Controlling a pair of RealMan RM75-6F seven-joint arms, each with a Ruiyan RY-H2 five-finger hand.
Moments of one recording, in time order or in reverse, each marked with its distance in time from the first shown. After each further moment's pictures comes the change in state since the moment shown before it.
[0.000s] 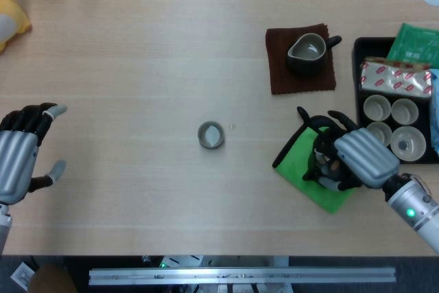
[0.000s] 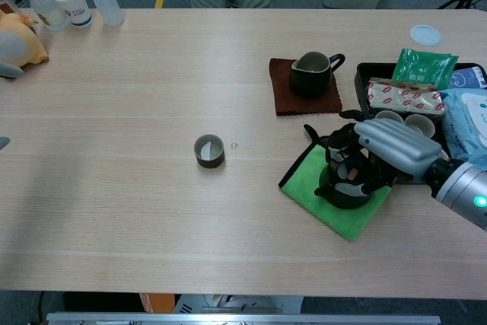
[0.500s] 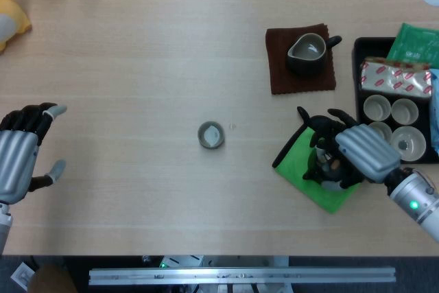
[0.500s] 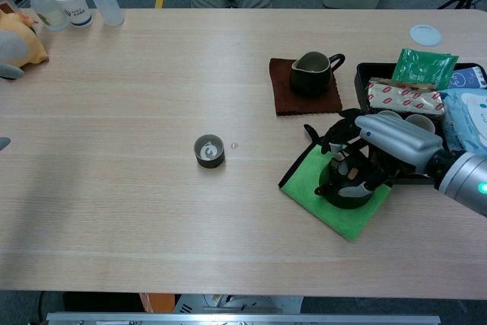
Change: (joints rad) left arm -0.004 -0.003 0.000 0.002 -0.010 -0.002 0.008; right arm 0.036 0.052 0.022 -0.037 0.017 -0.065 0.070
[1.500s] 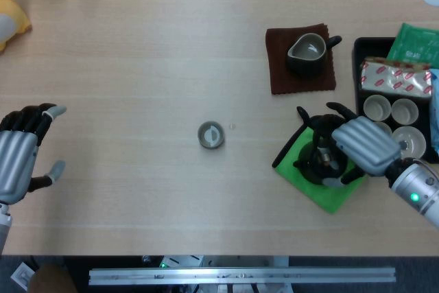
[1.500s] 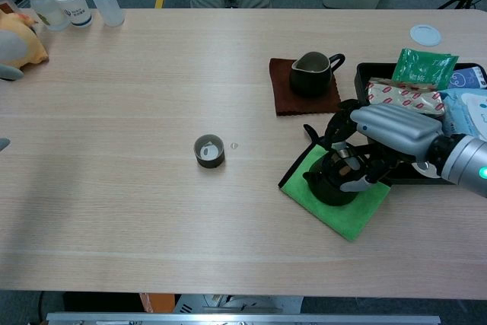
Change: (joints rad) left arm -0.003 0.001 0.004 0.003 -0.005 -0.004 -0.002; right arm 0.056 0.063 0.020 -0.039 0.010 -0.069 -0.117
